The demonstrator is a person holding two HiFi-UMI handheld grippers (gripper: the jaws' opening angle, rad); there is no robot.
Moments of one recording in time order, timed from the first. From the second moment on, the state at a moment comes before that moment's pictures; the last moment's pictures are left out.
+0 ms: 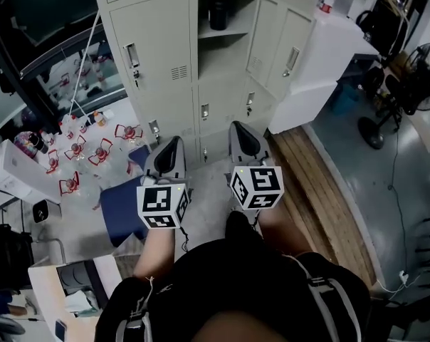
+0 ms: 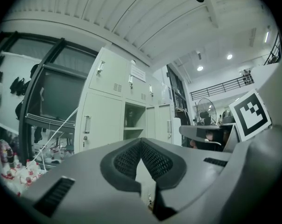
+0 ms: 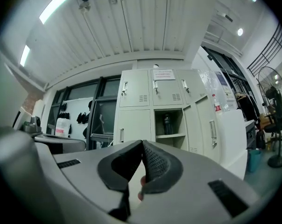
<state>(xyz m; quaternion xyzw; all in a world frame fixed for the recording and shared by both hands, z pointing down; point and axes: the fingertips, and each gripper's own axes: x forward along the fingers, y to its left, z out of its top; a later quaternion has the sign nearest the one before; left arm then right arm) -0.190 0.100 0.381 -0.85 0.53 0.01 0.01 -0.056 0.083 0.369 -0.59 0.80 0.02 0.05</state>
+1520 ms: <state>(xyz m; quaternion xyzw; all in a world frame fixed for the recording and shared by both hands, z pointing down) -0.058 -0.311 0.341 -0.80 0.60 -0.01 0.03 0.057 -0.352 0.331 -0.51 0.86 0.00 0.07</state>
